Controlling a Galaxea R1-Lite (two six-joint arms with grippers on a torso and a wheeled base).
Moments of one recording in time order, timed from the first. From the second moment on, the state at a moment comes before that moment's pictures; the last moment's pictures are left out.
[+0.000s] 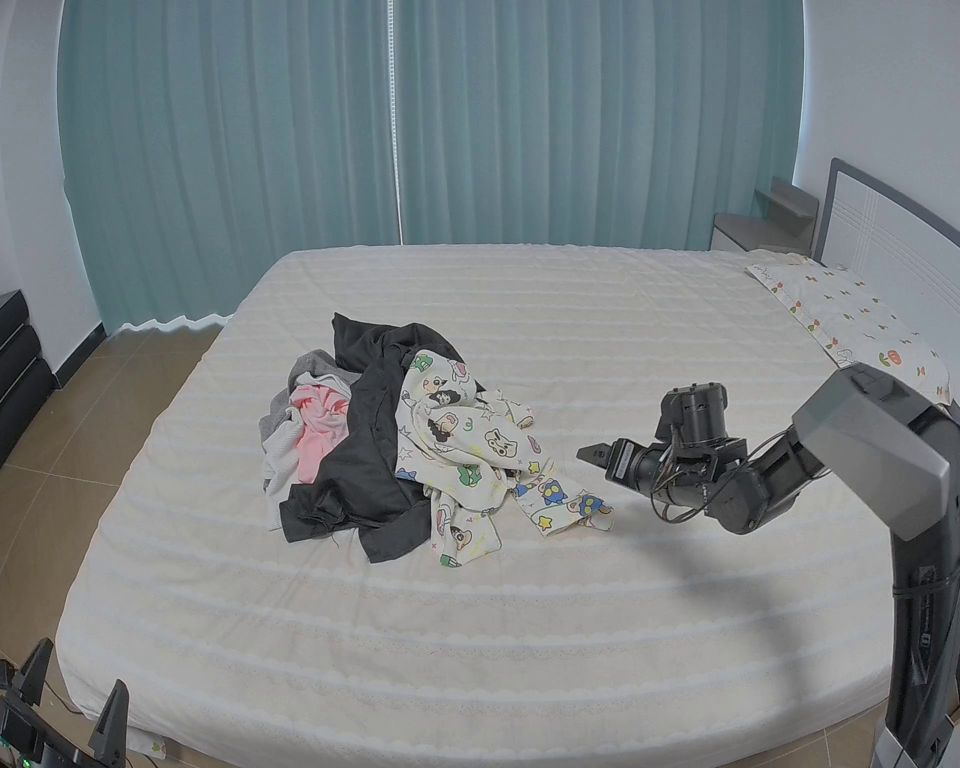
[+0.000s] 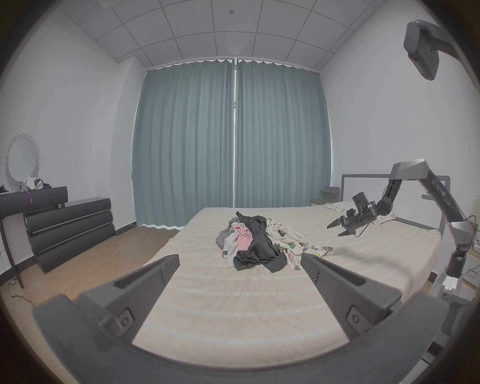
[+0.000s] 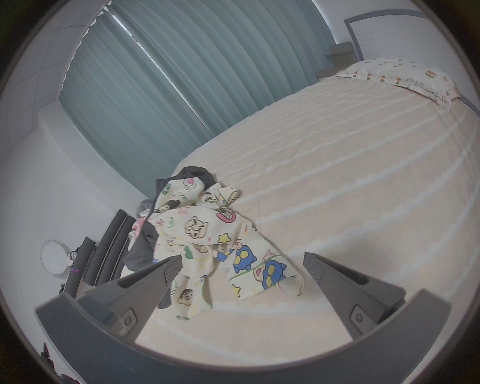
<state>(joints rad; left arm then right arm) -0.01 0.02 -0.02 0.00 -0.02 -0.01 0.35 2.42 -1.26 -0.63 0.04 0.59</state>
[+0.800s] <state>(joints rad) -0.01 0.02 -0.02 0.00 -0.02 -0.01 0.39 2.67 -1.47 -0.62 -0.06 0.59</state>
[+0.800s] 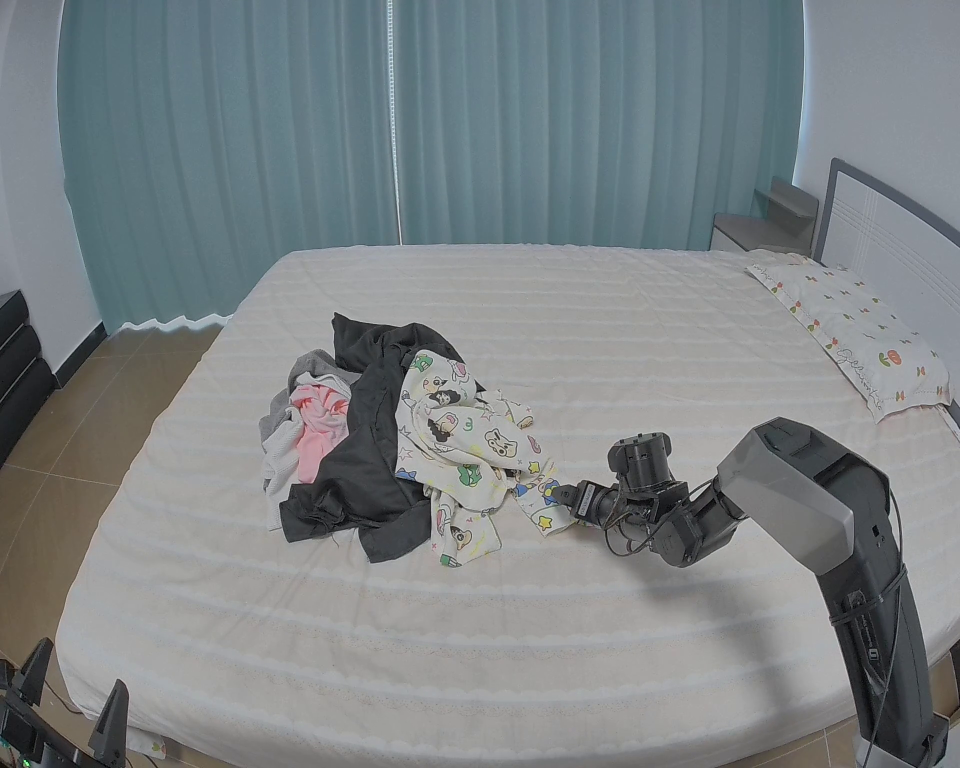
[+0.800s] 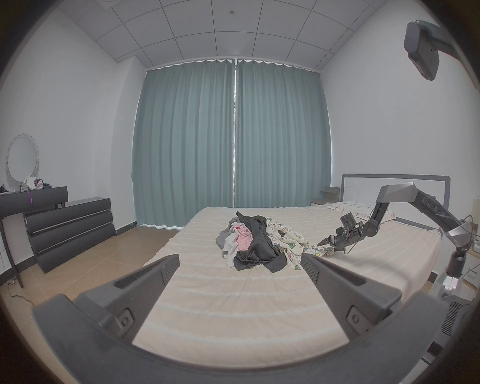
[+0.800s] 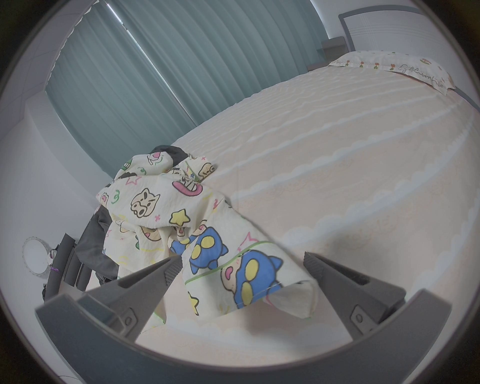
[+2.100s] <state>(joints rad) -0.01 0.02 -0.02 0.00 -0.02 0.00 0.38 2.29 -0.67 -0.98 0.20 0.64</state>
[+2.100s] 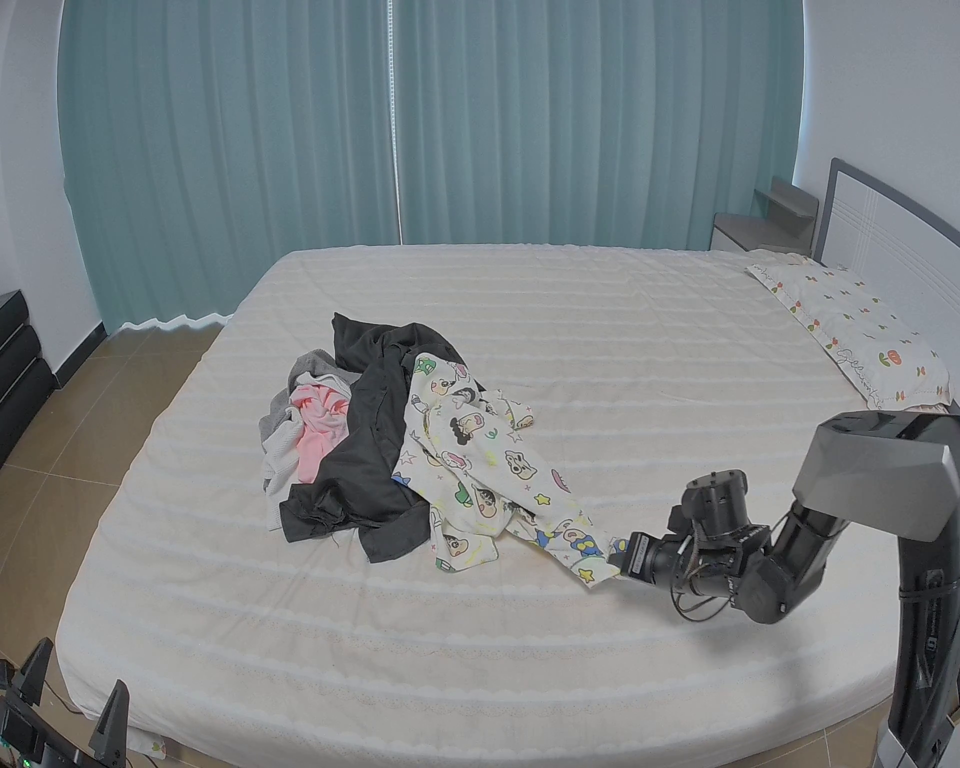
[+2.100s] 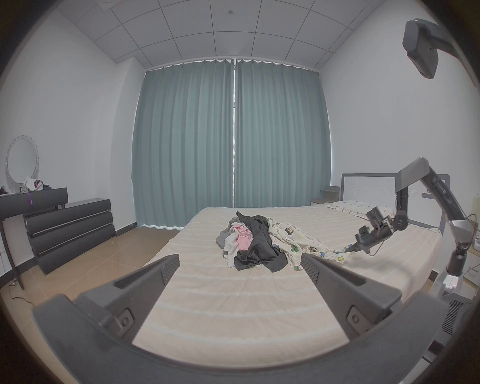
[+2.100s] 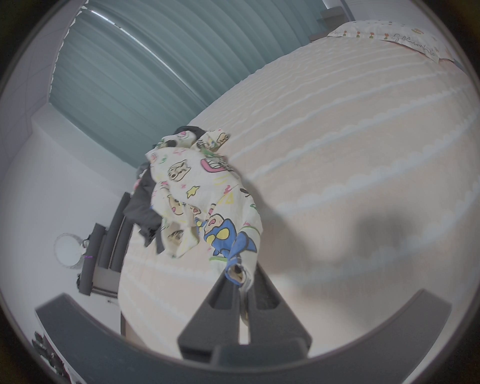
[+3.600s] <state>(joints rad) -0.33 1.19 -0.38 -0.43 -0.41 0.14 0.56 1.32 -0.58 -0.96 0.40 0.63</state>
